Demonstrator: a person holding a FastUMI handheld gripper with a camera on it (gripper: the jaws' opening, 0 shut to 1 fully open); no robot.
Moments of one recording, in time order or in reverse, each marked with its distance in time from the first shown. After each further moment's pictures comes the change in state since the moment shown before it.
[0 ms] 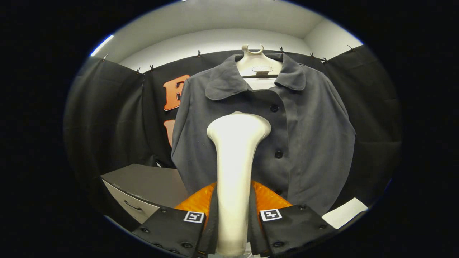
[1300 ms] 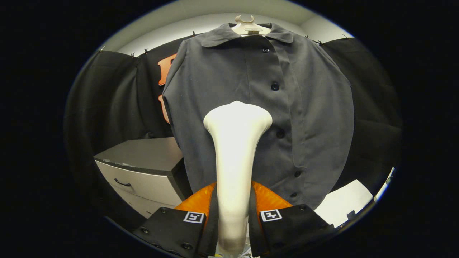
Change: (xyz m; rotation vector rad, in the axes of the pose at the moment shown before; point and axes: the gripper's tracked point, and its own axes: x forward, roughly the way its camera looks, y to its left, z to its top) arm -0.015 -0.005 -0.143 0.043 0.203 -0.042
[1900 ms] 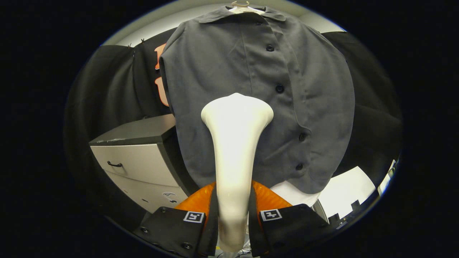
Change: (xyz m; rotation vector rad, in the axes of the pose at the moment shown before) arm 0.011 -0.007 -0.080 0.005 0.123 -0.018
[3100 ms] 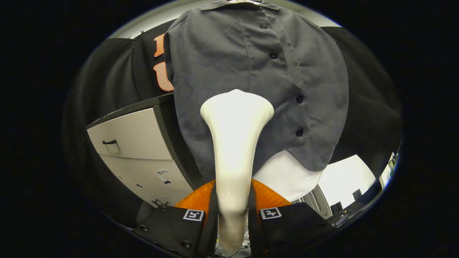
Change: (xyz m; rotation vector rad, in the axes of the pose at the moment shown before) arm -0.022 -0.002 -0.049 0.000 0.041 -0.009
